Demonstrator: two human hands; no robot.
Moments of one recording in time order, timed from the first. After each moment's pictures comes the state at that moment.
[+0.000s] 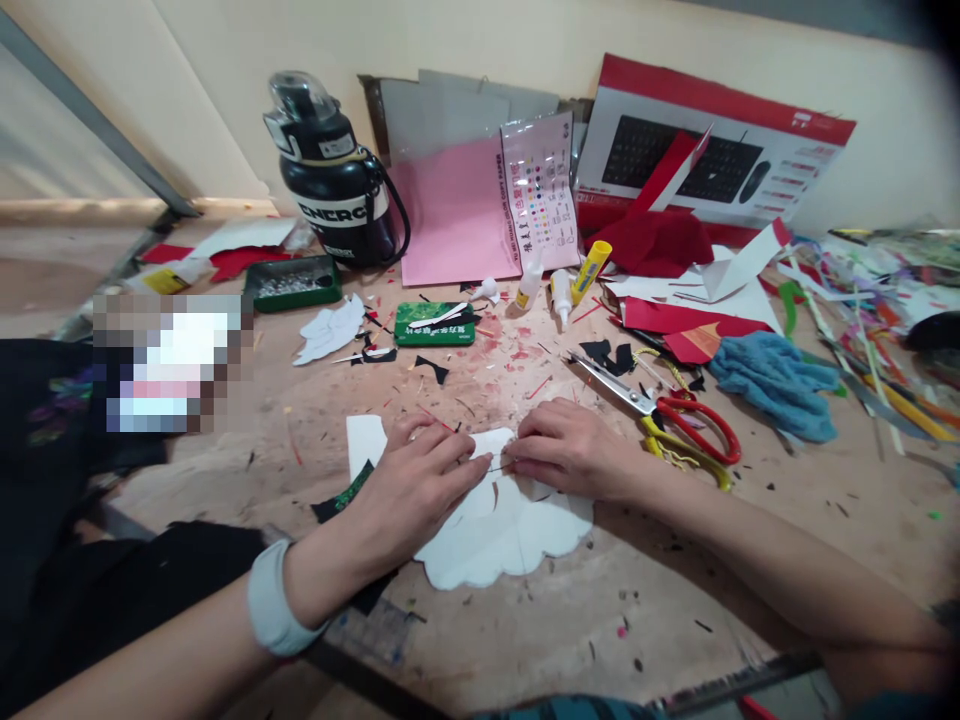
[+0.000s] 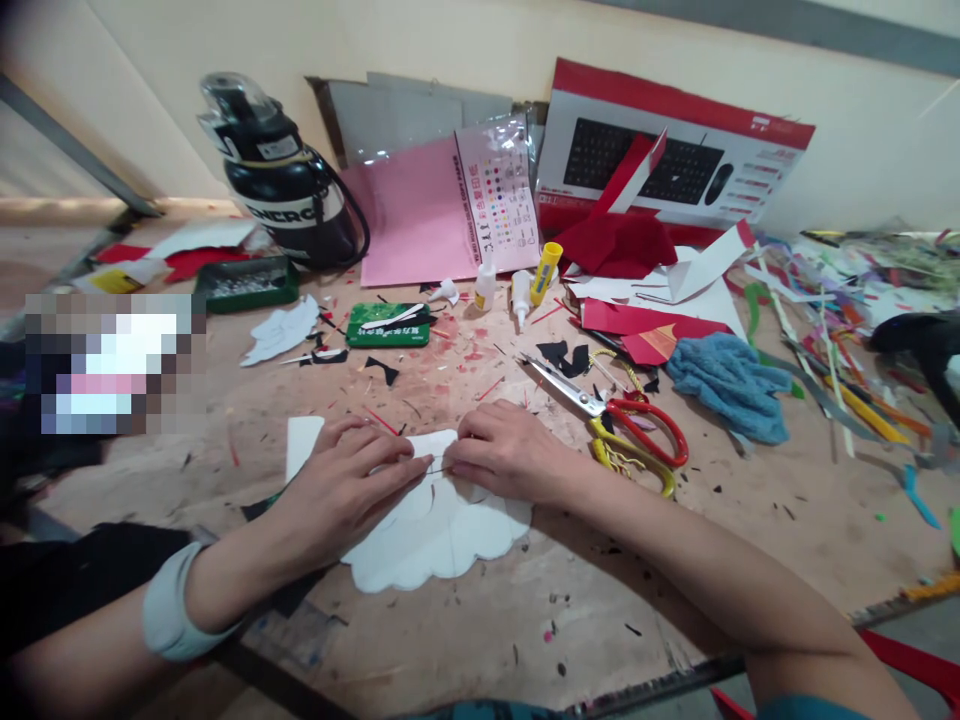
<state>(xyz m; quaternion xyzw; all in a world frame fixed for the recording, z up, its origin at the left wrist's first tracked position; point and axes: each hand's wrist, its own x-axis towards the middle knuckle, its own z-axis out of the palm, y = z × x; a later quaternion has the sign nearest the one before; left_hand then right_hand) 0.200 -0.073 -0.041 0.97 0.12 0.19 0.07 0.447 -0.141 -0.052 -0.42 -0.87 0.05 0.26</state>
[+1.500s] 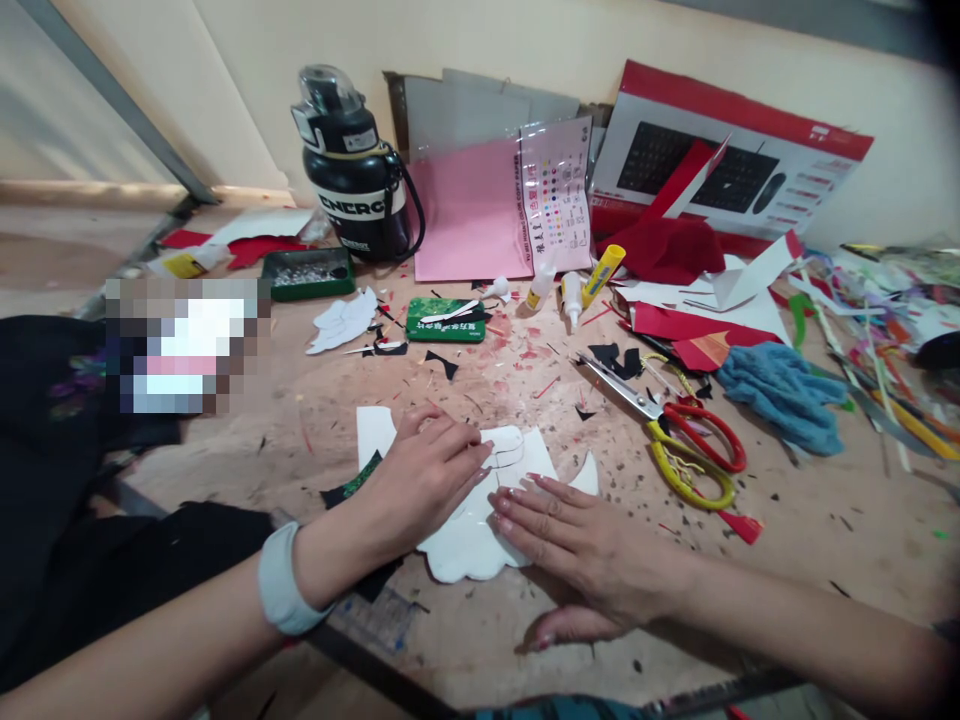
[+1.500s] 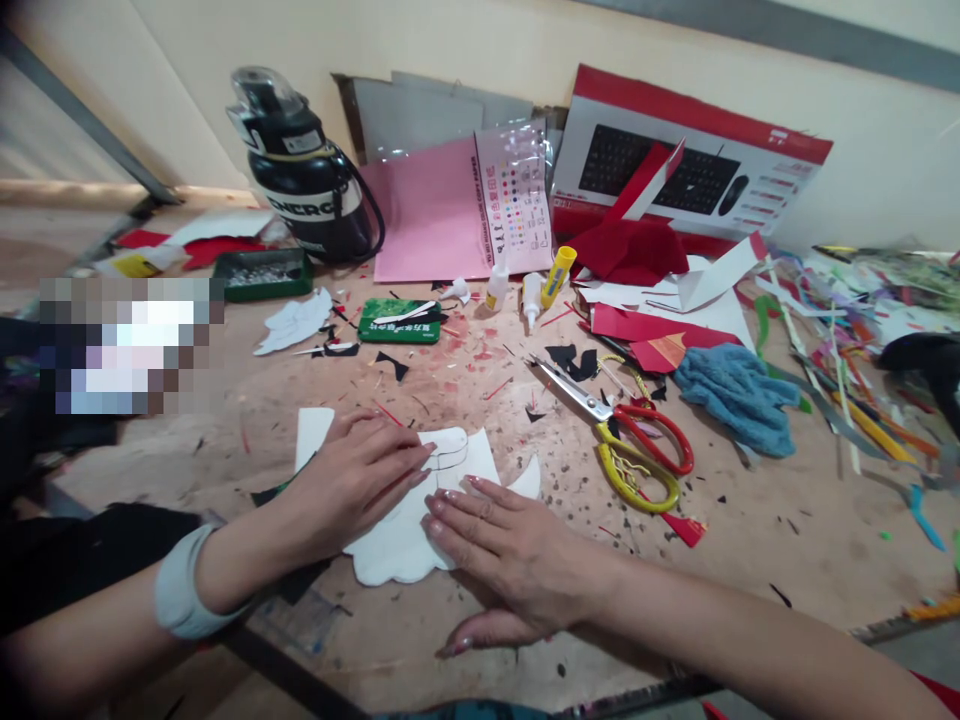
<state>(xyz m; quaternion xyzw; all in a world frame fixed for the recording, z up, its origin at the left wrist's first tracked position) 0.199 -0.073 -0.045 0.96 0.15 0.20 0.11 0.424 -0.216 -0.048 -0.35 -0.92 0.13 0.11</state>
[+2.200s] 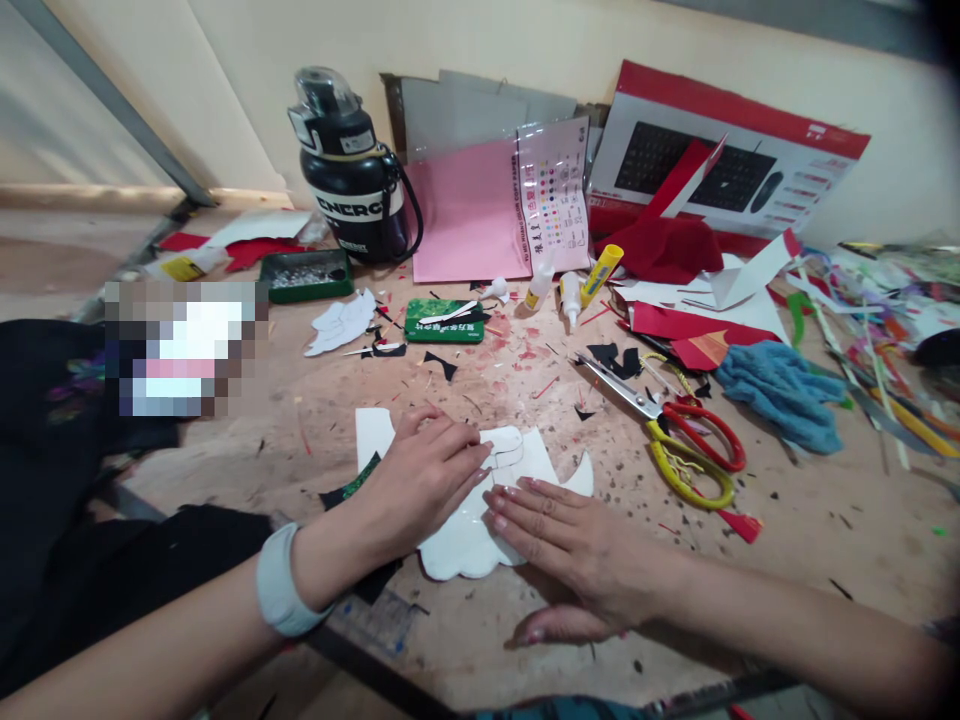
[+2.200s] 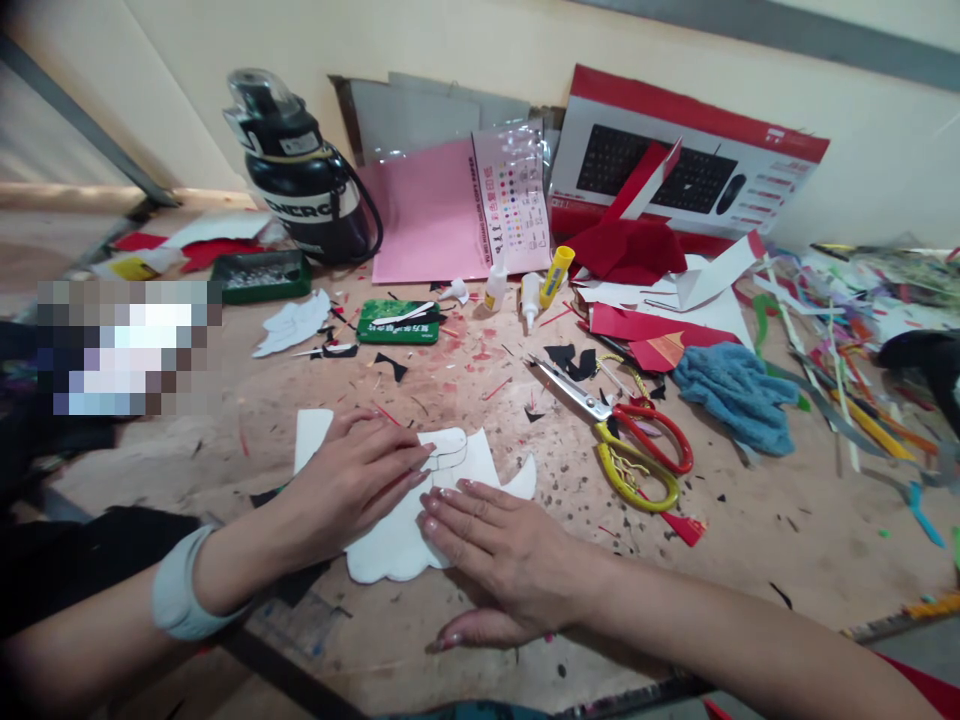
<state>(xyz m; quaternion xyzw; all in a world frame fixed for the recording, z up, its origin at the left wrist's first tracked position) 0.199 -0.072 -0.044 0.96 0.14 0.19 0.12 0.418 -0.216 -0.051 -0.36 -0.91 0.14 0.11</state>
